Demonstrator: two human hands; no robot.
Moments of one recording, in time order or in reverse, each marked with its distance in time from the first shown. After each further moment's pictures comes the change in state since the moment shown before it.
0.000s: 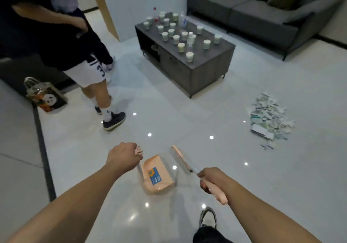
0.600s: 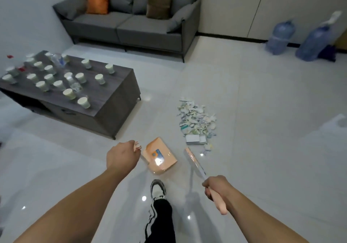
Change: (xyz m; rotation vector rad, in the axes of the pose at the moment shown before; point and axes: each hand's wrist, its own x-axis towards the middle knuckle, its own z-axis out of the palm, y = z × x) left_hand 0.251 0.437 -0.058 0.082 0.214 0.558; right_hand 0.056 -0.104 -0.321 0.532 0.411 -0.003
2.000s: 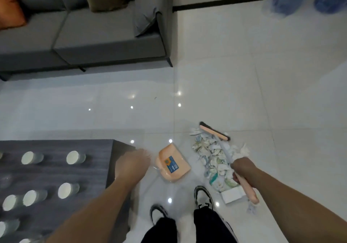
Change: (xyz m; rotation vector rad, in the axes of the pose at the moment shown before) left_hand 0.810 0.068 0.026 0.139 -0.286 0.283; right_hand 0.443 -0.622 0.062 0.030 0.286 0.210
